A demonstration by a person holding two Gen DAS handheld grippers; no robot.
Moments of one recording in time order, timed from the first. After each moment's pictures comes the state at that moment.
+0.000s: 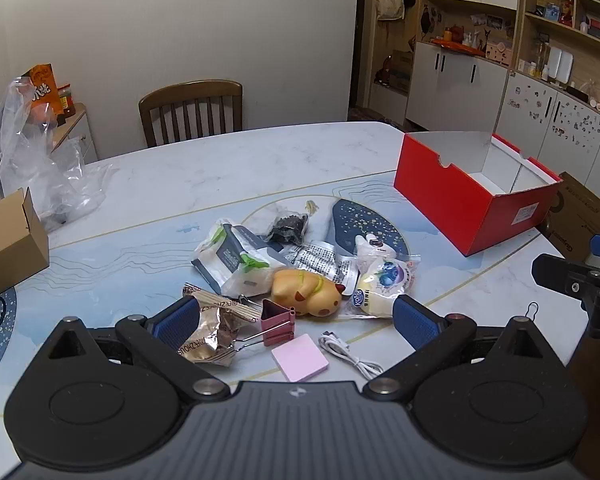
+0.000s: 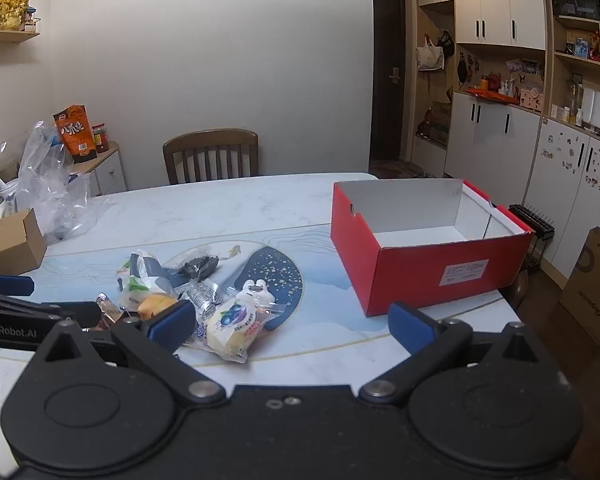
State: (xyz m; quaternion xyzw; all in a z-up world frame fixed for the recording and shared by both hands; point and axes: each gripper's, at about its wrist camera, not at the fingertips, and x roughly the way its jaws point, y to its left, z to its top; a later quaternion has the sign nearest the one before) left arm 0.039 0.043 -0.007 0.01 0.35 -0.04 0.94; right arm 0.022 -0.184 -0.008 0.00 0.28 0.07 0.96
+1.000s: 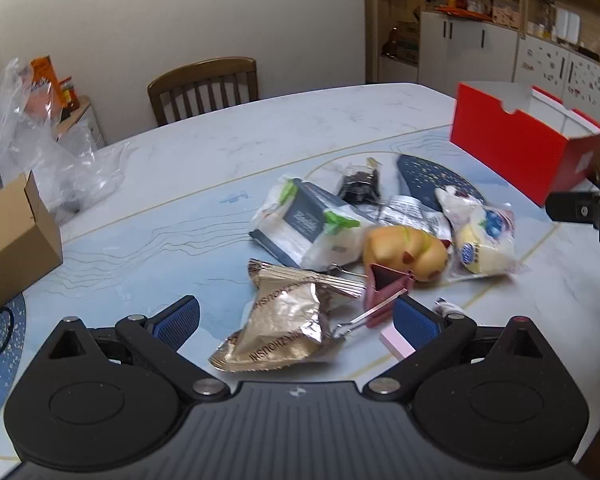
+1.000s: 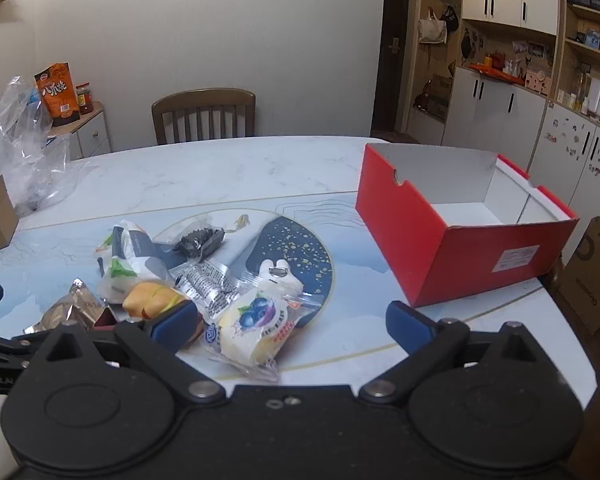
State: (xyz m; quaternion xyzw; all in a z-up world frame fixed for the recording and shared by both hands) left arm 0.080 0.115 -0.075 0.05 0.37 -0.03 0.93; right arm 0.095 -0.117 -0.053 -0.02 0.33 0.05 0.94
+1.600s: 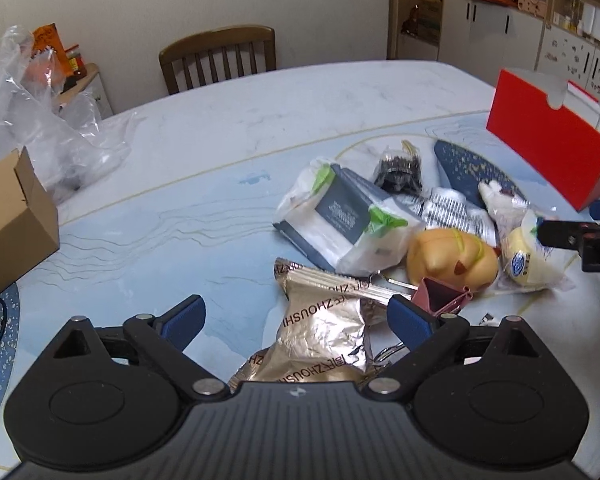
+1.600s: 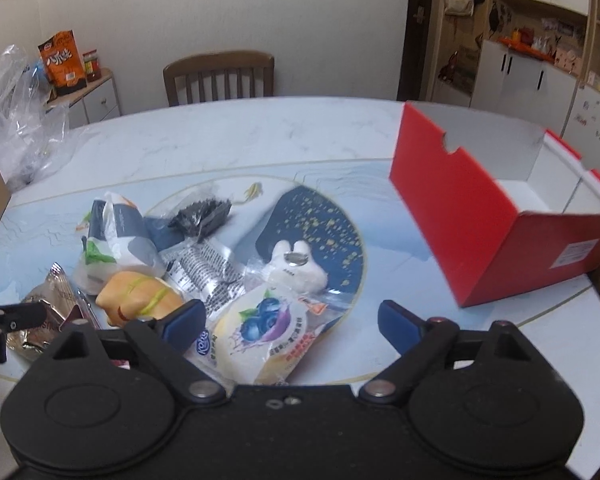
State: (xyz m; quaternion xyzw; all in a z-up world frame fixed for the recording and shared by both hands) left arm 0.121 0.130 -0.092 0.04 0.41 -0.01 0.91; right arm 0.150 -0.106 -0.094 -0.03 0.38 0.08 0.92
